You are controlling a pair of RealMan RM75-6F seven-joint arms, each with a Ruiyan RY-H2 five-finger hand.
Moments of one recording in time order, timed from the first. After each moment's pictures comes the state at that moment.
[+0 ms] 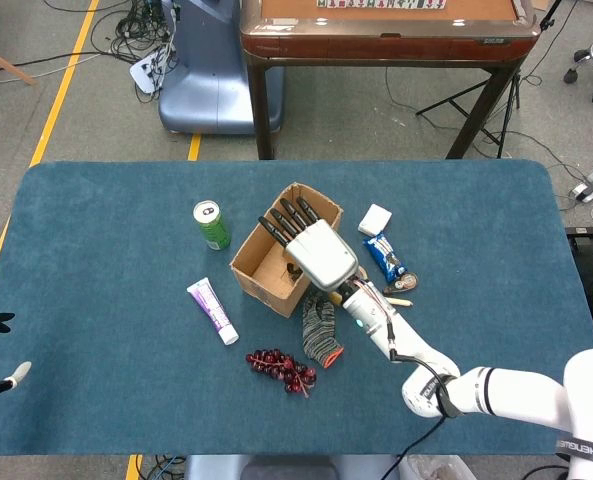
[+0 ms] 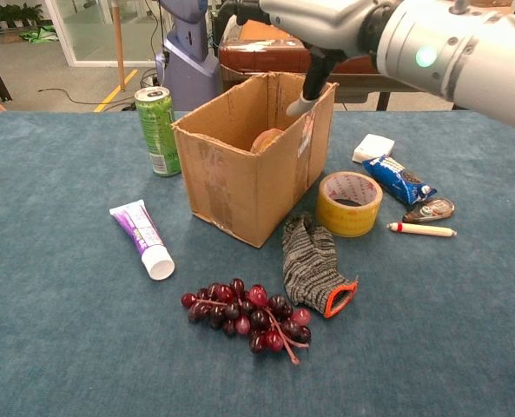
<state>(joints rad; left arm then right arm) -0.03 -1.07 -0.09 -1.68 1.43 1.56 0.05 0.95 -1.47 0.26 -1.61 -1.20 1.04 -0.72</state>
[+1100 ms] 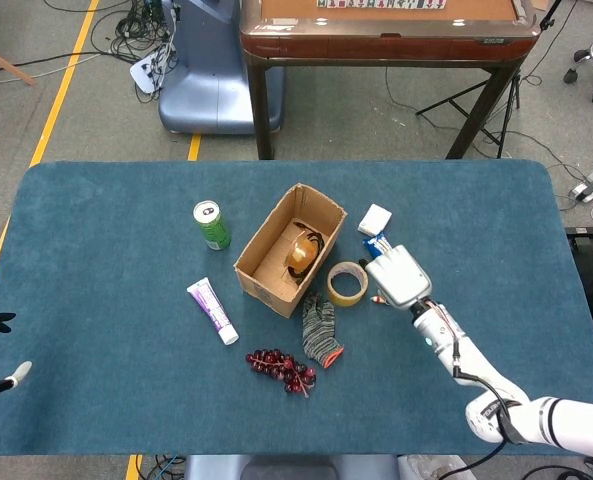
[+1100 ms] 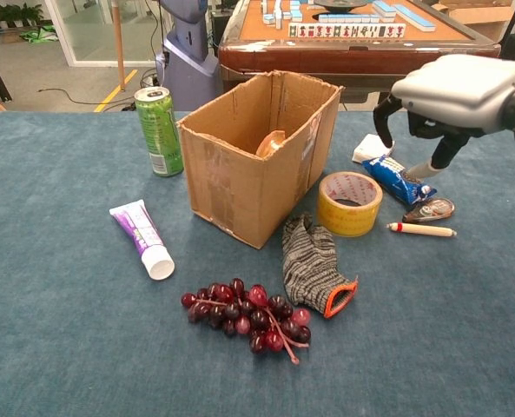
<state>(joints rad) -0.03 -1.08 -0.09 -1.67 1.42 1.55 0.06 0.76 -1.35 0.09 -1.59 -1.20 1.01 -0.62</state>
